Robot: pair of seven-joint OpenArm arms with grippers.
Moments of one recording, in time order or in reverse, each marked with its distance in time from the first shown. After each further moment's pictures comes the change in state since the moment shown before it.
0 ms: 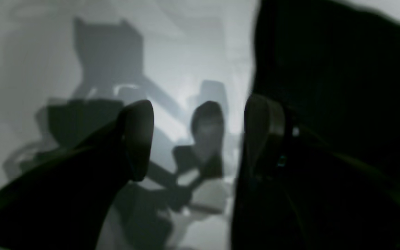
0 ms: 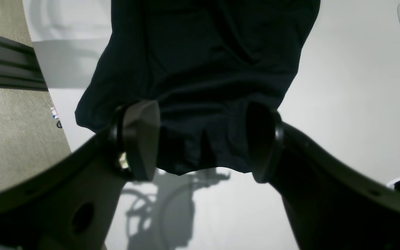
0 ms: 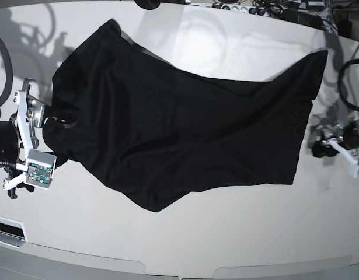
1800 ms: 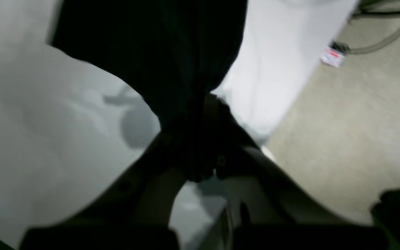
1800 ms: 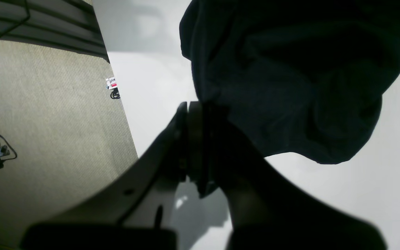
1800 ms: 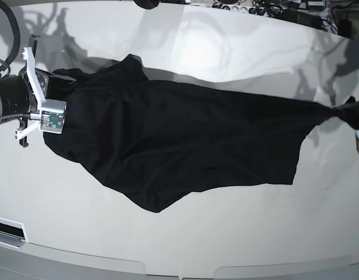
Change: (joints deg) left arm 30.4 -49.5 0.4 70.9 -18.4 -13.1 14.8; right arm -14.0 2.1 -1.1 1.8 0.0 1.5 -0.3
